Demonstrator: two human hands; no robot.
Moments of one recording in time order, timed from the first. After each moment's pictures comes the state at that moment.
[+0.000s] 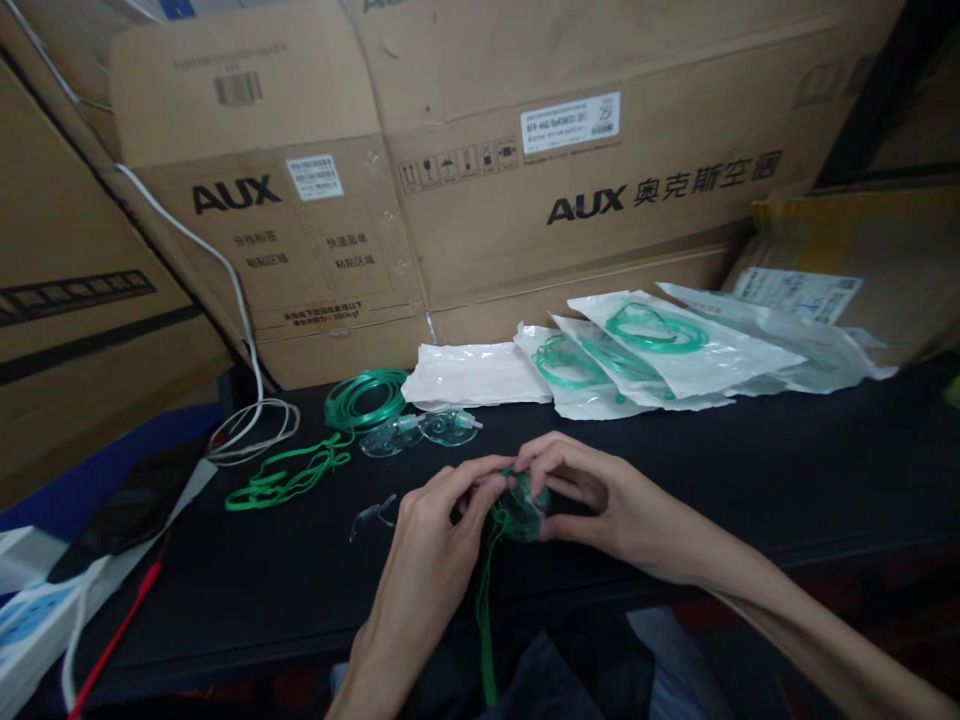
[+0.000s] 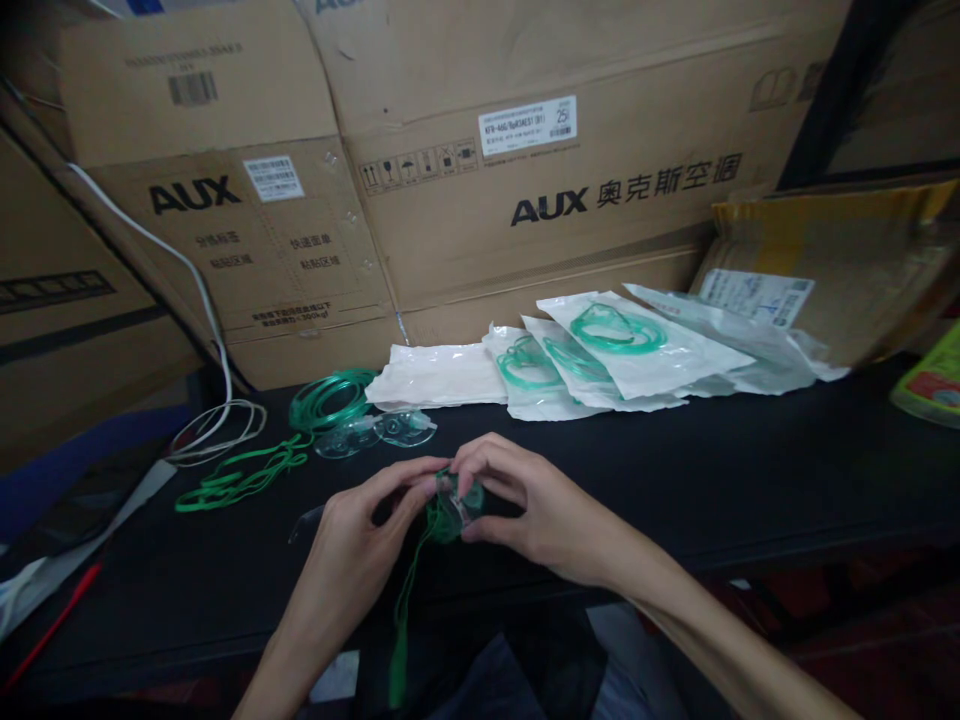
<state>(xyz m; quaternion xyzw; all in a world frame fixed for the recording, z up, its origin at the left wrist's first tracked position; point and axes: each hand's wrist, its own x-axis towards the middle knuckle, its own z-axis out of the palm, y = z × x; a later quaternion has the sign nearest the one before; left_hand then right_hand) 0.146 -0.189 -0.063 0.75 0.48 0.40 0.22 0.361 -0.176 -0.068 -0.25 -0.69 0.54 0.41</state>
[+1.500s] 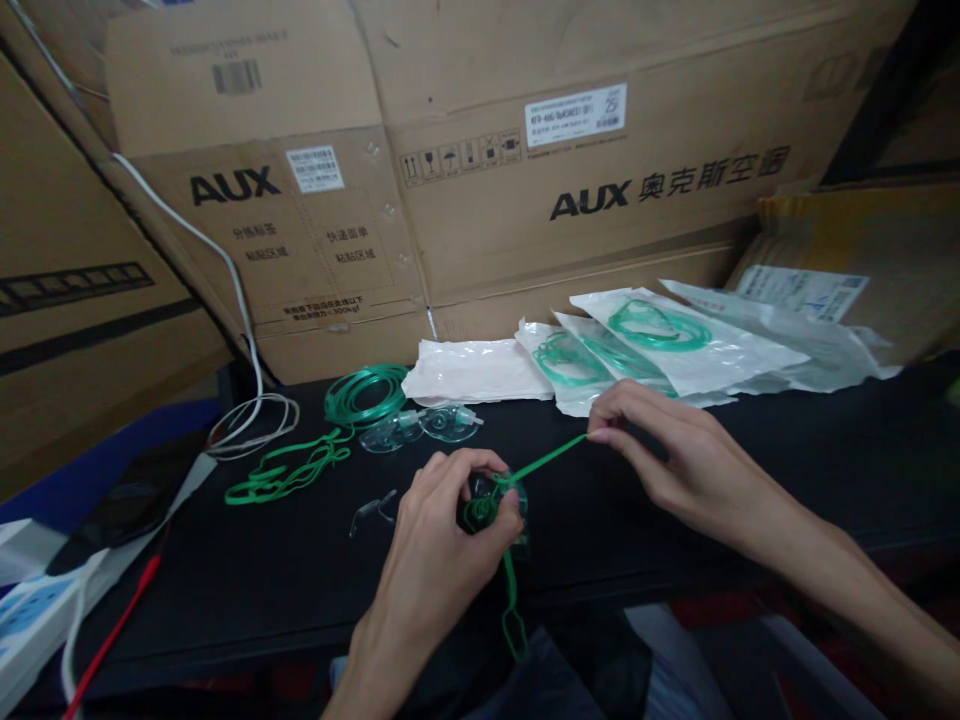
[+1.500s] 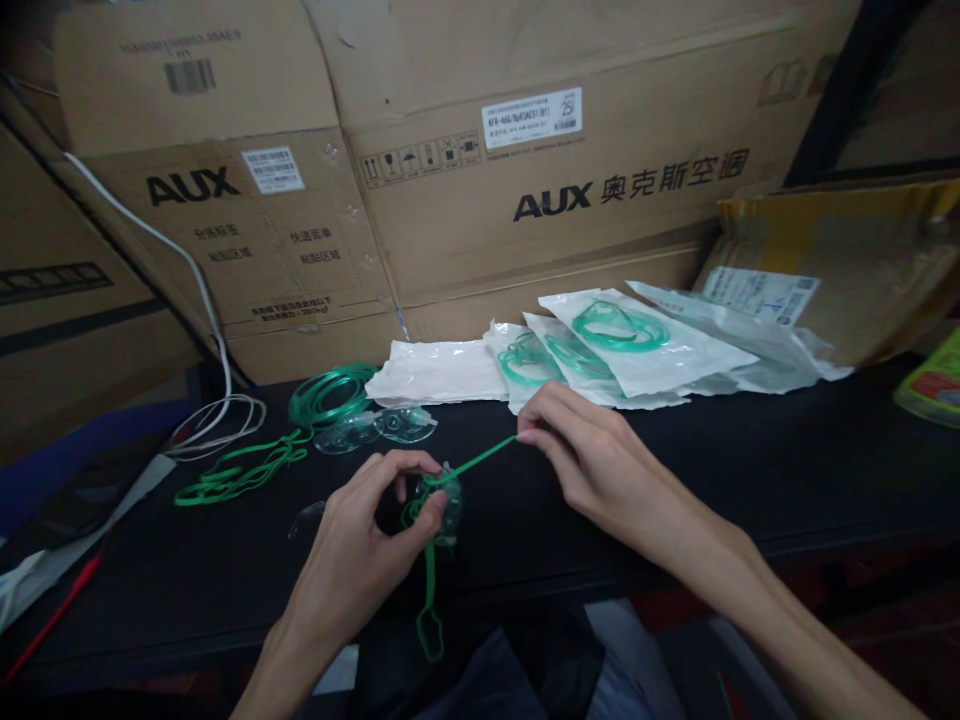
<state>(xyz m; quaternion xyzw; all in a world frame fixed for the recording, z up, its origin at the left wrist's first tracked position) 0.152 -0.194 -0.059 0.78 0.49 0.38 0.10 0.401 -0.172 -0.037 -0.38 -0.83 0.04 0.41</state>
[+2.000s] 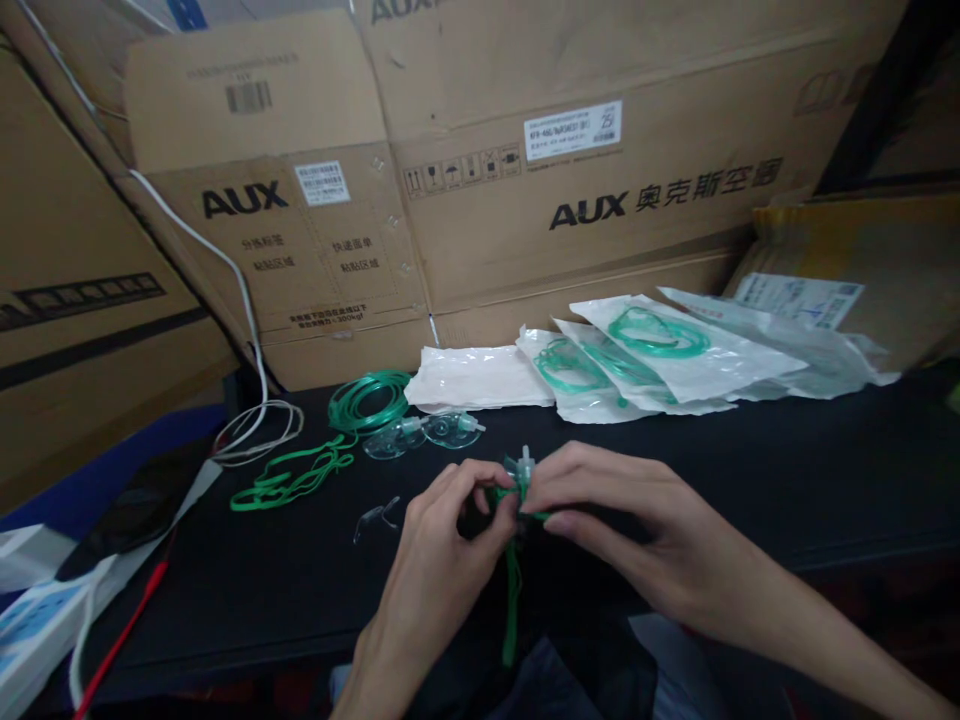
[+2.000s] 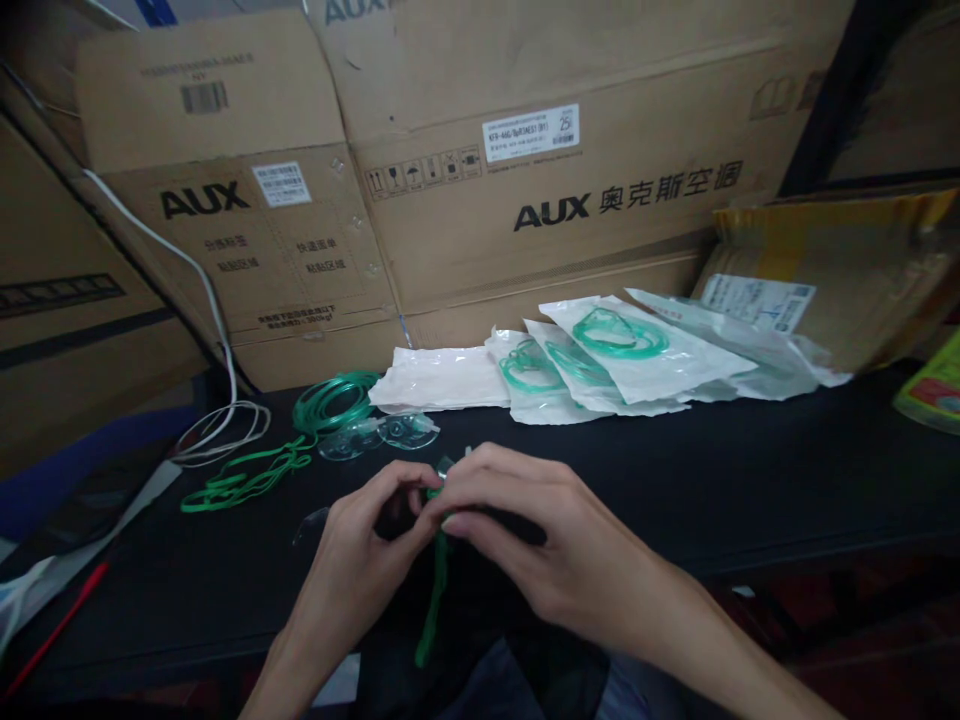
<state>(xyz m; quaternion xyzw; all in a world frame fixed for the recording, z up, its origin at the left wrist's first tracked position) 0.150 -0.194 -0.061 0.77 0.45 0.43 0.17 0.362 -0.202 -0.031 -0.27 -0.83 0.24 0.42</state>
